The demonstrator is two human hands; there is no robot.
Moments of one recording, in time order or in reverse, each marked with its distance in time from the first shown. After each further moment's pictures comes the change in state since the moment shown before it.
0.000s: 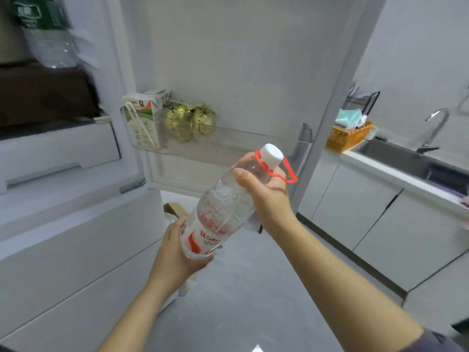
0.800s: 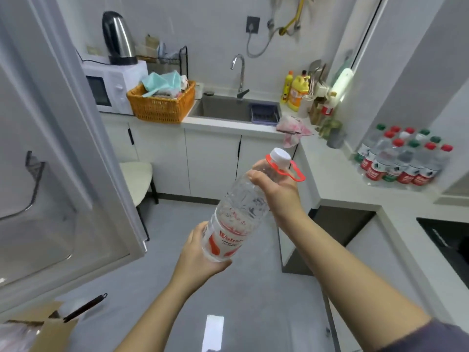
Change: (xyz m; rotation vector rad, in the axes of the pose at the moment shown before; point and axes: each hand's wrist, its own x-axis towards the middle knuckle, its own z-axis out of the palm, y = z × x) left_hand 0.065 0.135 0.324 -0.178 -0.754 0.313; right_hand -0.030 0.032 -0.313 -0.333 0.806 0.210
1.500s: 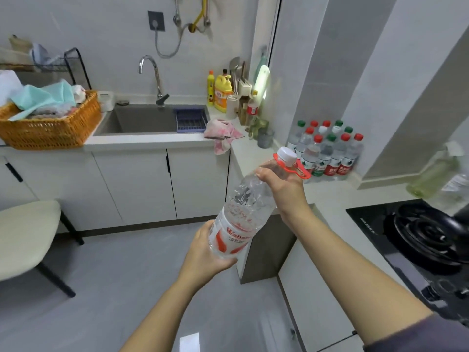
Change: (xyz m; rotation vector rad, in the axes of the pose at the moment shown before) left_hand 0.139 0.083 0.191 -0.093 -0.292 0.204; right_hand 0.102 0.031 -0.204 -0.135 0.316 0.010
